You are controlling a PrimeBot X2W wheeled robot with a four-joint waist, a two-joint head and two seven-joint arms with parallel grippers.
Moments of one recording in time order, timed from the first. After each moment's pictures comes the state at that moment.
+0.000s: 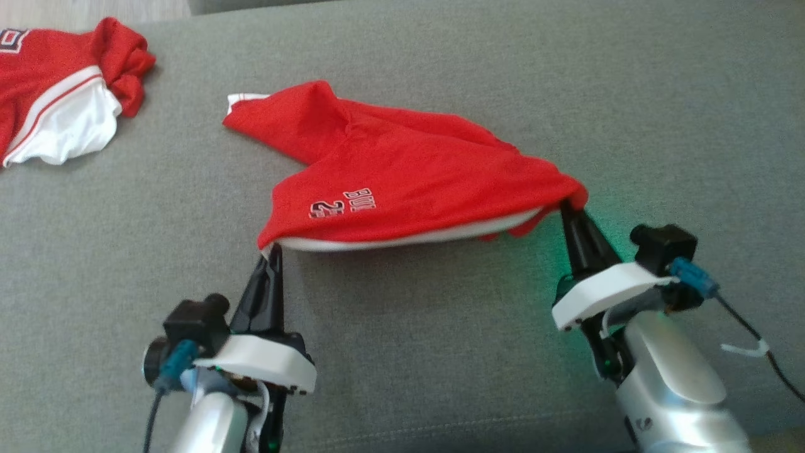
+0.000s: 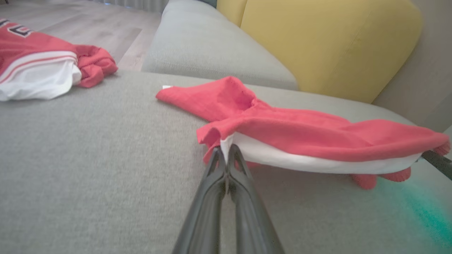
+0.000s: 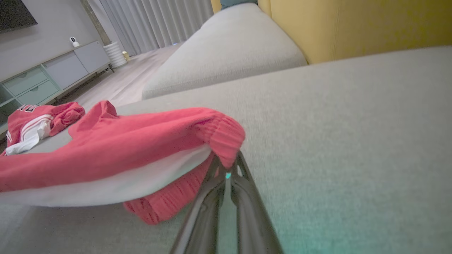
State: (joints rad) left arm -0.09 0.05 -0.30 0.22 -0.29 0.07 -0.25; right arm -0.41 -0.05 0.24 0.72 0.33 0.13 -0.25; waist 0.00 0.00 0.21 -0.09
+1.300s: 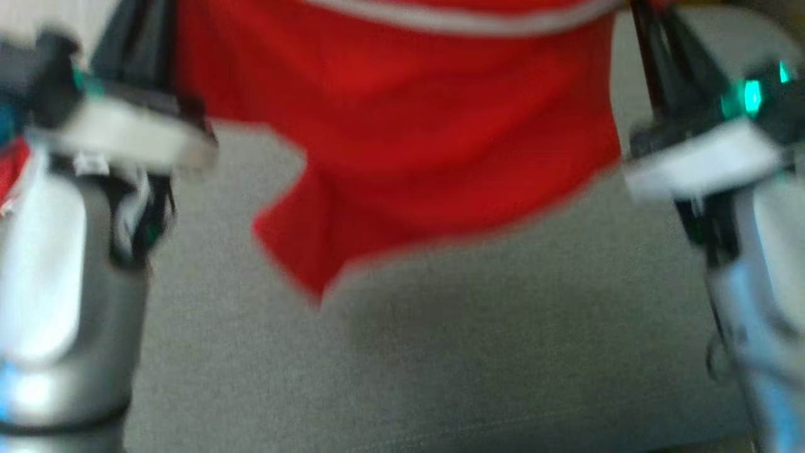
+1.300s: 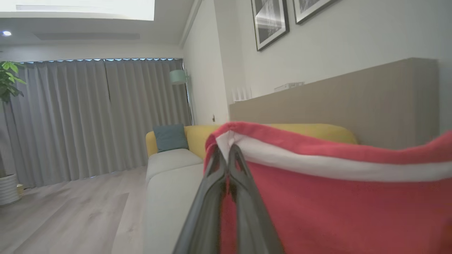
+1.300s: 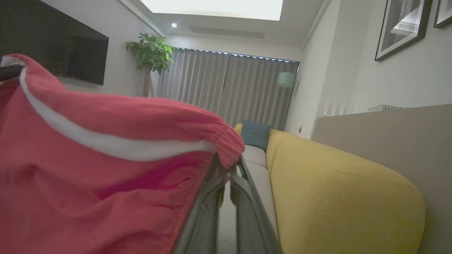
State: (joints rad) left arm -0.60 0.23 -0.19 -0.04 -0.22 -0.06 -0.01; right arm -0.57 -0.25 0.25 0.05 0.21 0.13 -0.02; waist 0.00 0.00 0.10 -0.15
